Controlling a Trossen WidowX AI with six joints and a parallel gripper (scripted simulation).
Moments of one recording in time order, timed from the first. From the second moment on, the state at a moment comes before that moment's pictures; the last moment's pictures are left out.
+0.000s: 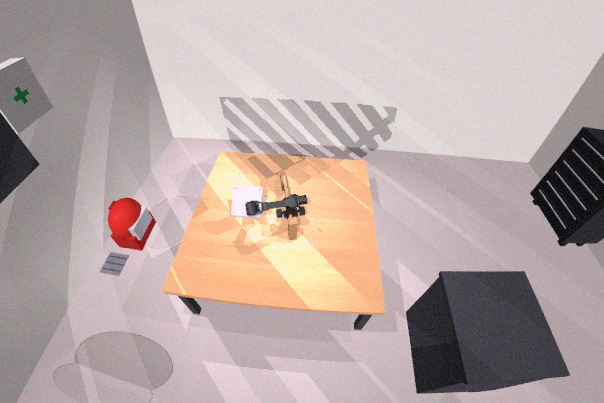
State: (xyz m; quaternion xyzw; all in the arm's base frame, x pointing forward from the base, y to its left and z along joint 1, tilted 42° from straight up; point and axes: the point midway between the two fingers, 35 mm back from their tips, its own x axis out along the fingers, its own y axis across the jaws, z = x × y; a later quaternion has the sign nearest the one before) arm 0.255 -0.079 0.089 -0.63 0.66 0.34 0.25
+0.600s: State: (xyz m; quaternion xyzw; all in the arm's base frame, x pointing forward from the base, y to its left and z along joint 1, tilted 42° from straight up) arm 0.255 -0.083 0.093 -0.63 0.66 0.34 0.25
